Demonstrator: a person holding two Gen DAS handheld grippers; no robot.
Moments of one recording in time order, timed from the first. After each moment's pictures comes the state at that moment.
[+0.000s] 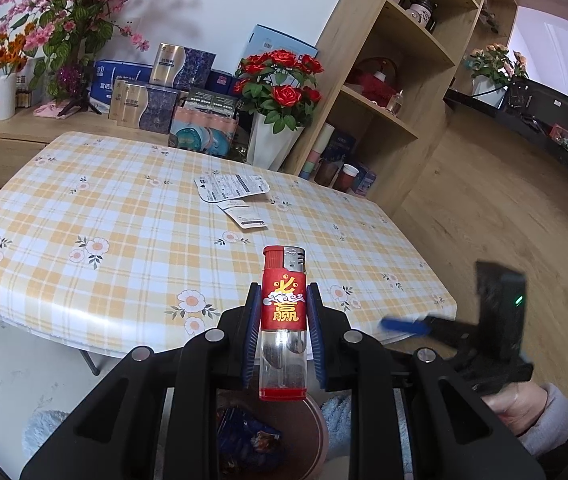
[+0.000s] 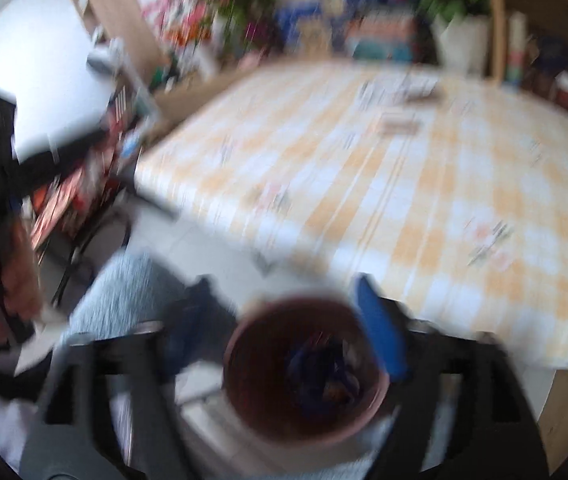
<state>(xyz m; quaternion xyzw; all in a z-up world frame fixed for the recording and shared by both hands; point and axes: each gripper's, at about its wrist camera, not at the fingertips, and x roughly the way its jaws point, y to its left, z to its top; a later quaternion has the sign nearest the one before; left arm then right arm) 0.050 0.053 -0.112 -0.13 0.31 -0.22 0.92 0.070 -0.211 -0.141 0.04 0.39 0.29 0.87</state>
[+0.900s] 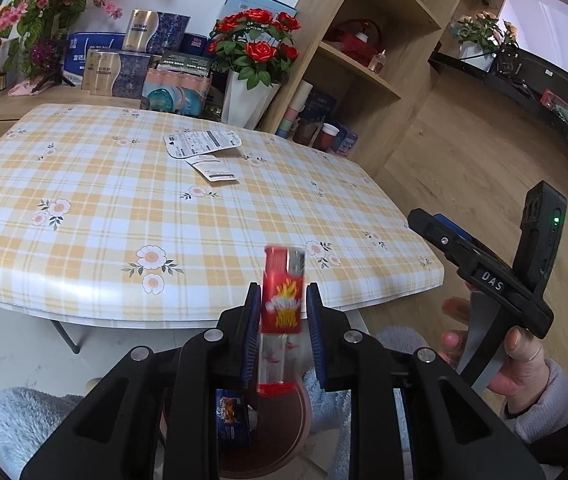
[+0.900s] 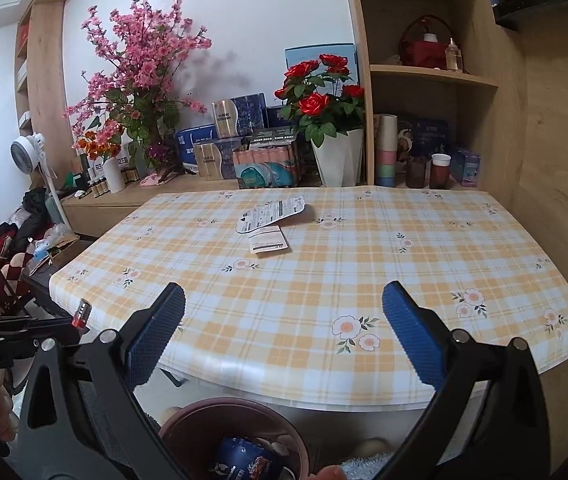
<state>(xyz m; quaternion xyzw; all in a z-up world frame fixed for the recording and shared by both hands) 0.044 0.013 -0.144 -0.12 0.36 -0.26 0.89 0.059 -0.259 -0.112 0.04 0.25 0.10 0.96</state>
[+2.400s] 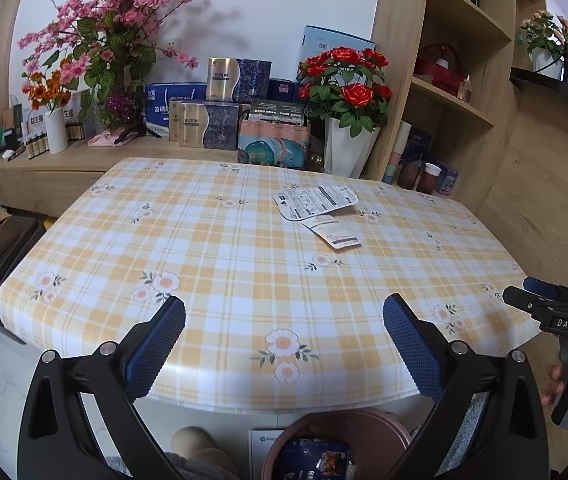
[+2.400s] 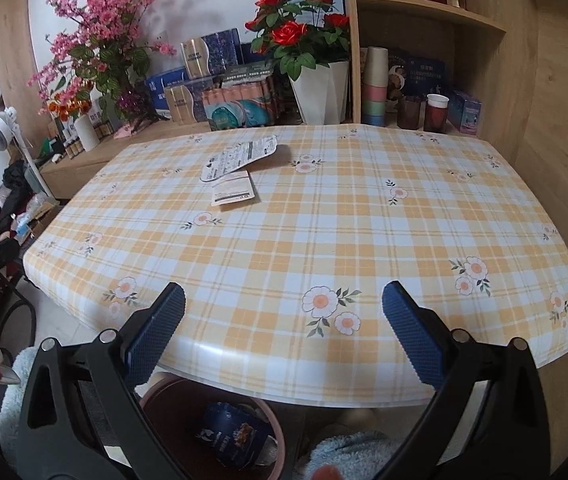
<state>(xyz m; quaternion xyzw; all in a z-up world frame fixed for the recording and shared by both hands) 0.117 0.057 -0.134 -0.05 0.30 -0.08 0.95 0.139 -0.277 -0.147 0.03 0.37 0.07 0.93</state>
